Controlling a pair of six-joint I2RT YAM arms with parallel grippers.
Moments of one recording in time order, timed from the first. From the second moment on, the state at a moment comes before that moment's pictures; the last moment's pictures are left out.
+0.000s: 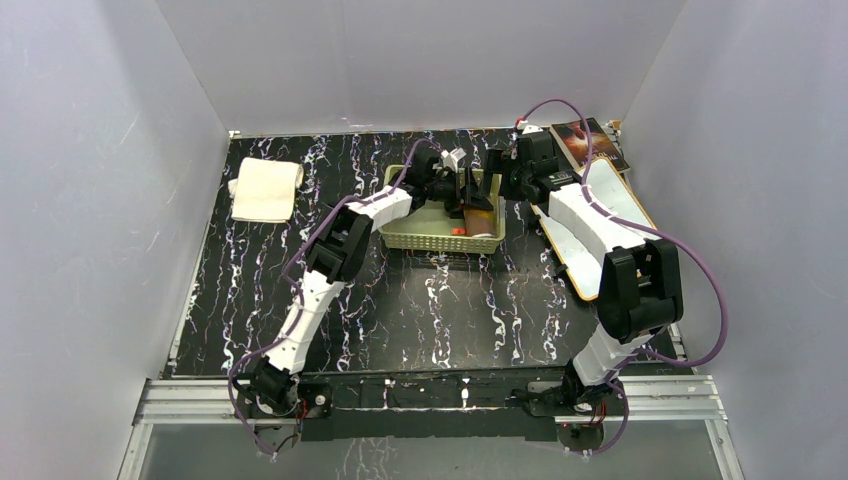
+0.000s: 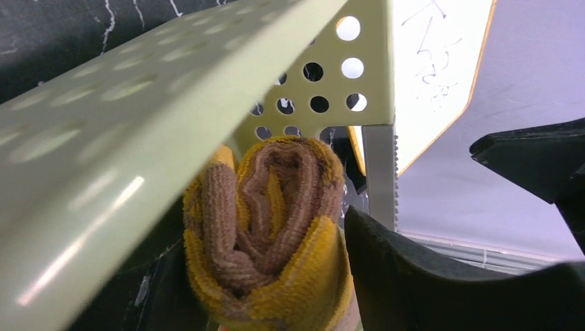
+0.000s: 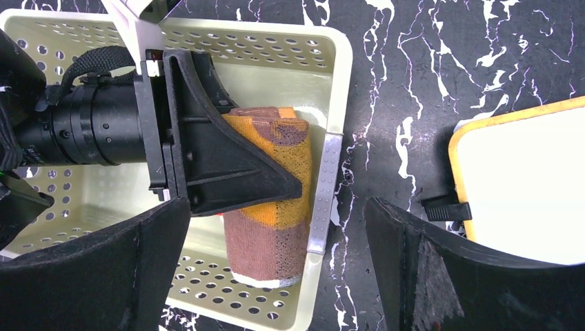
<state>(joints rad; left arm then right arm) -0.56 2.63 2.04 0.09 0.85 -0.88 0.25 1.66 1.30 -0.33 -0.02 0.31</state>
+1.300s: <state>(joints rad) -0.53 2.42 2.01 -0.46 0.33 -0.47 0.25 1.66 1.30 -0.35 0.01 0.26</state>
